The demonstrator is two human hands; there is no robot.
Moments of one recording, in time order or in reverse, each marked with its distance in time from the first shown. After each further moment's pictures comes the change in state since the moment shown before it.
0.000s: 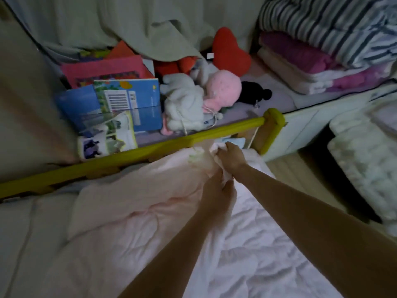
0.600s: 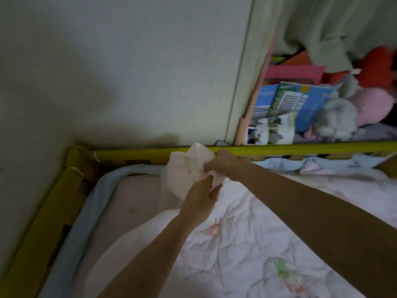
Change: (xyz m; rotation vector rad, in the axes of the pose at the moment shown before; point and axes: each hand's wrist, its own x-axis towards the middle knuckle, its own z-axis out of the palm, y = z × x) left_hand -0.164 -0.155 -0.530 0.411 0.171 0.063; right_hand -0.233 -0.296 0.444 -0.118 -0.558 0.059
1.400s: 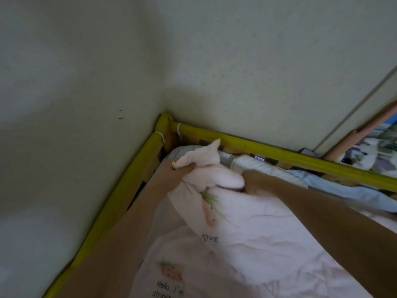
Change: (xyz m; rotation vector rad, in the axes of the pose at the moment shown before) left_hand -0.076 -0.172 -0.185 -0.368 0.338 -0.517; right_hand 0.050 -0.008 0.148 -1.173 -0.320 -0.350
